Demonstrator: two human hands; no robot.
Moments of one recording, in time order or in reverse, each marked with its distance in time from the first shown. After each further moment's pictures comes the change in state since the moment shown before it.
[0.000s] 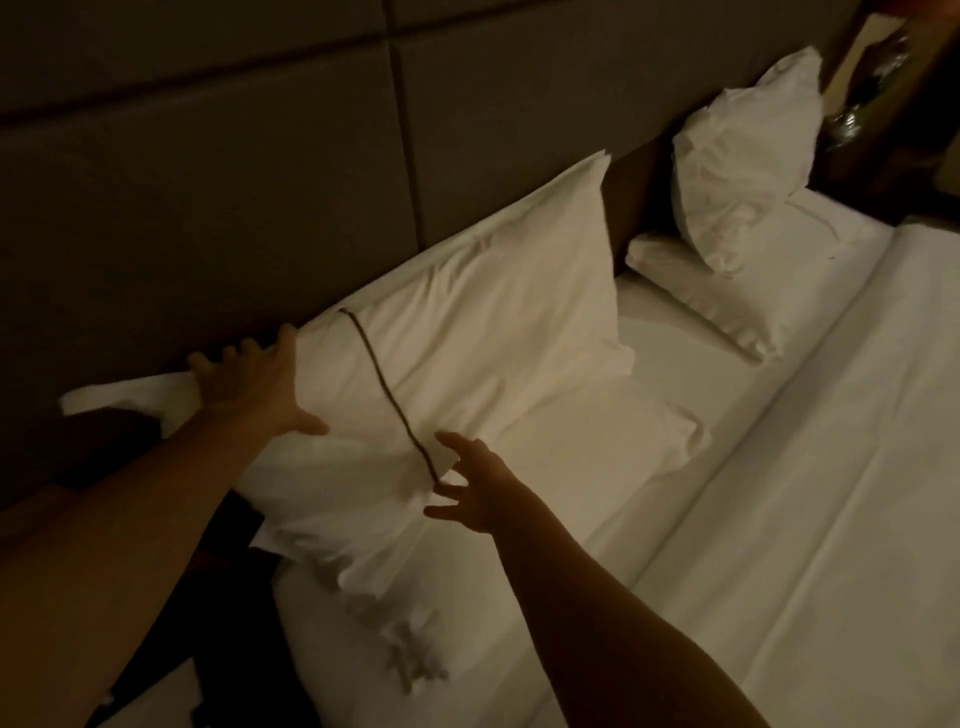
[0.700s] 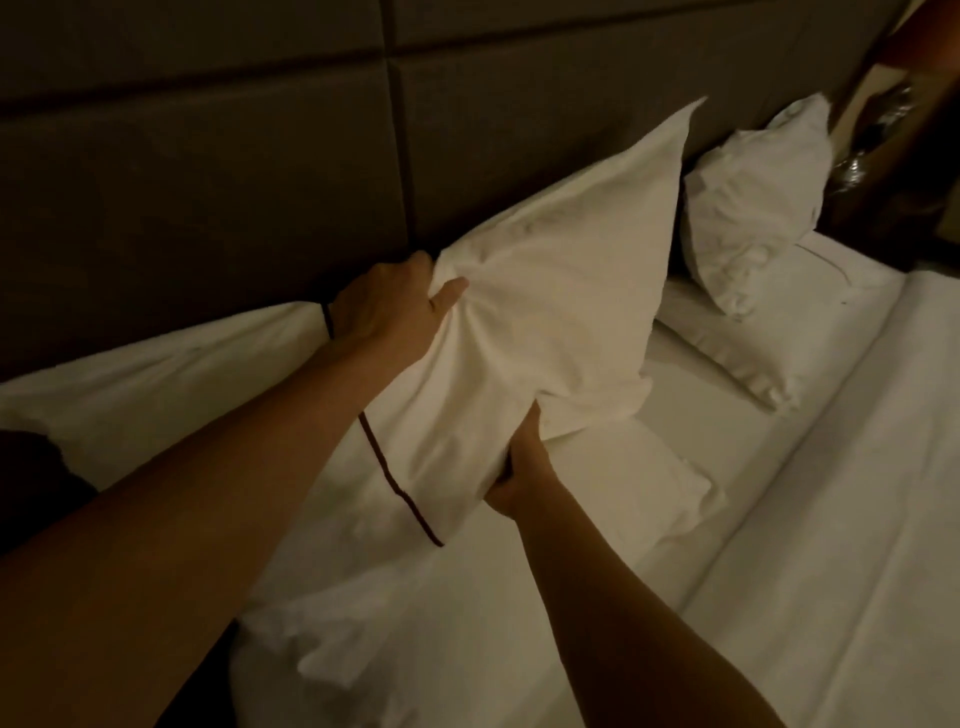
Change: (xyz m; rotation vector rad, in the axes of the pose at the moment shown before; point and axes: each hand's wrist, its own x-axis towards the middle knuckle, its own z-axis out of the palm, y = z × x) left_hand 0.049 0.119 -0.083 -0.522 0.537 0.310; right_hand 0.057 -0.083 -0.010 0.237 0.147 -0.088
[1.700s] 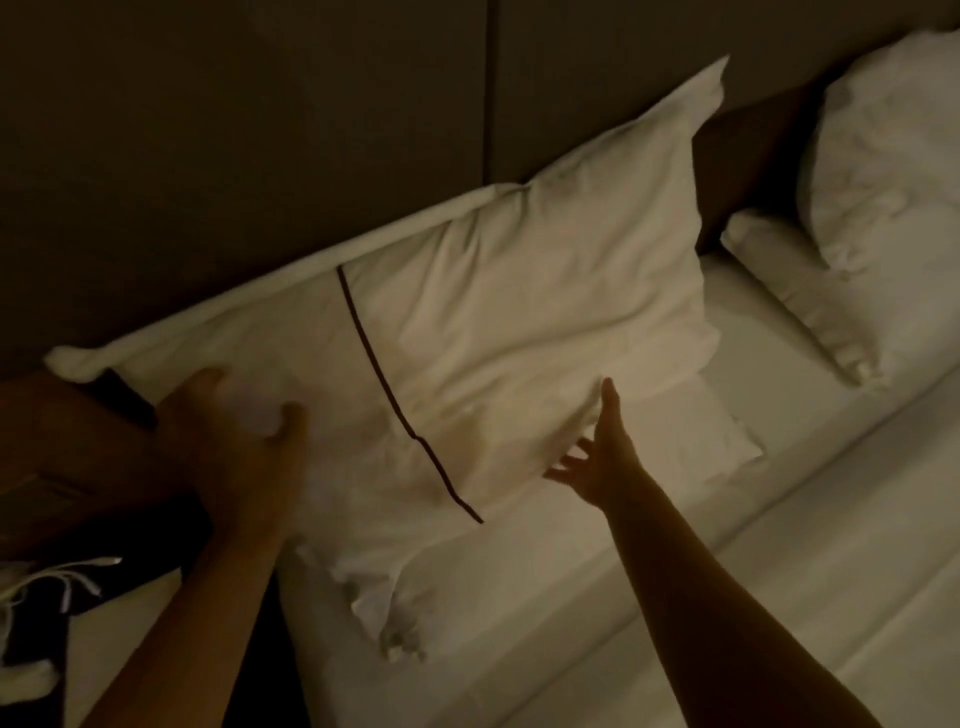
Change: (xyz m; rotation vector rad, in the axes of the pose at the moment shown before) left_hand -0.242 -0.098 0.028 -0.358 0.389 -0.707; right_hand 0.018 0.026 -0.107 -0.146 0.024 0.022
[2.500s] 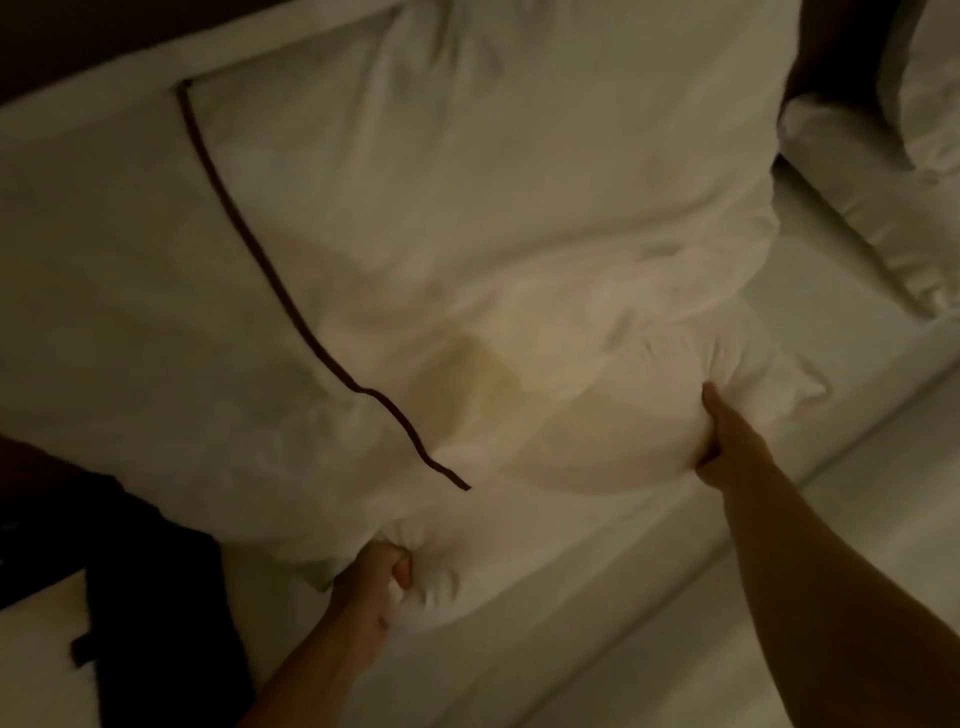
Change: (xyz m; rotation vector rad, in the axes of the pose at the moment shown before) left_hand -0.149 -0.114 0.138 -0.335 -0.638 -1.228; right_hand 0.140 -0.028 -0.169 -0.074 0.471 -0.151
